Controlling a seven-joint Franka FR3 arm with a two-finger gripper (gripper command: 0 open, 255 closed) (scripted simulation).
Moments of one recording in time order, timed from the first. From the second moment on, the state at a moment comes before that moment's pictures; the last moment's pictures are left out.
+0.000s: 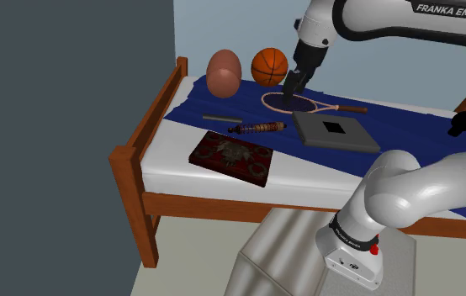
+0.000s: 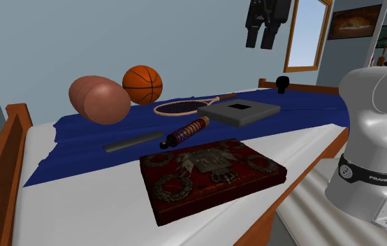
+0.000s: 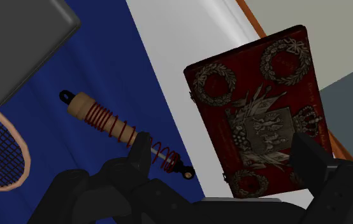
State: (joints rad) arm 0.00 -0.77 -0.01 -2.38 -0.11 1.69 0.00
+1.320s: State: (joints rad) arm 0.05 -0.10 -0.29 -2.09 -0.03 2.01 -0.56
